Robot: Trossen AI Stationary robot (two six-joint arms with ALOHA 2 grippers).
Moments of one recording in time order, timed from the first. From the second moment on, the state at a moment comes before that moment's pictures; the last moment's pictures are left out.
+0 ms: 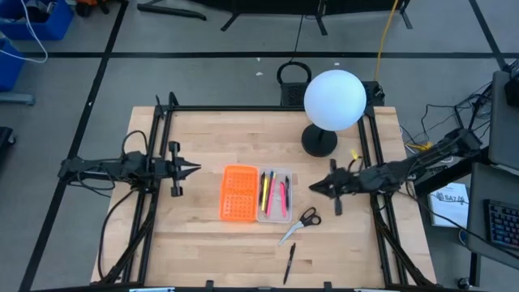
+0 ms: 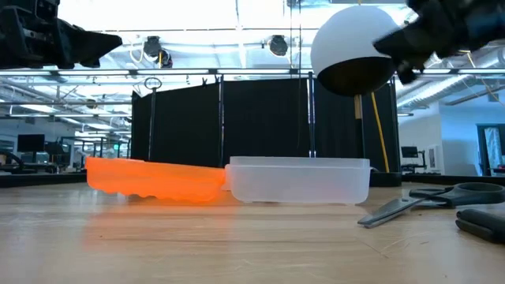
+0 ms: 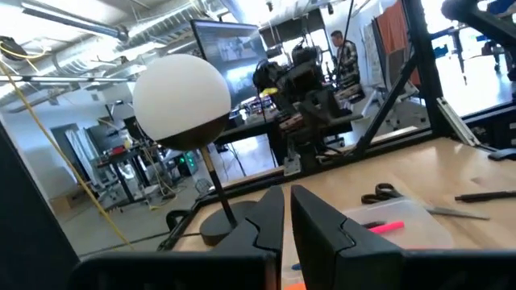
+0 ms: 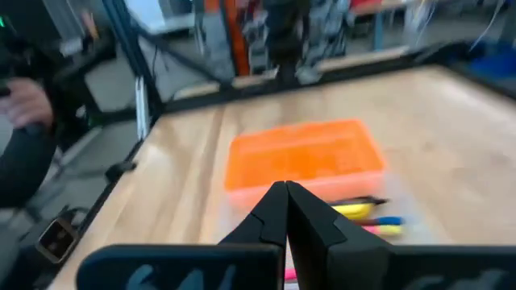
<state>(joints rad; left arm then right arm) -0.08 0.08 0.05 0.19 -0.10 0.35 0.37 0.79 0.29 0.28 0.34 0.28</state>
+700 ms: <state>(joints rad) -0.08 0.08 0.05 0.15 -0.07 0.12 0.70 2.01 1.76 -0.48 0.39 1.01</state>
